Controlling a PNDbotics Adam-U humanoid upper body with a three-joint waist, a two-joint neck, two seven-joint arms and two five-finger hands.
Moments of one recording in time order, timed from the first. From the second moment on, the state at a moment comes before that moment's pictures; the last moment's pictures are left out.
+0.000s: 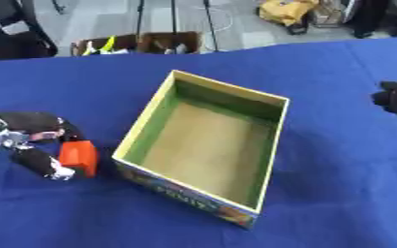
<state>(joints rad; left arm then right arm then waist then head) -0.82 0.62 -0.29 -1.26 -0.86 -0.32 -0.79 -0.24 -0.25 -0.23 -1.92 0.35 -0.02 0.05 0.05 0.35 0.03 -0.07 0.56</state>
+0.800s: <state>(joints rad) -0.85 0.63 -0.24 -1.38 -0.86 -0.28 -0.82 -0.24 -0.25 -0.23 -1.92 0.35 -0.02 0.04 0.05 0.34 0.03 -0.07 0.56</state>
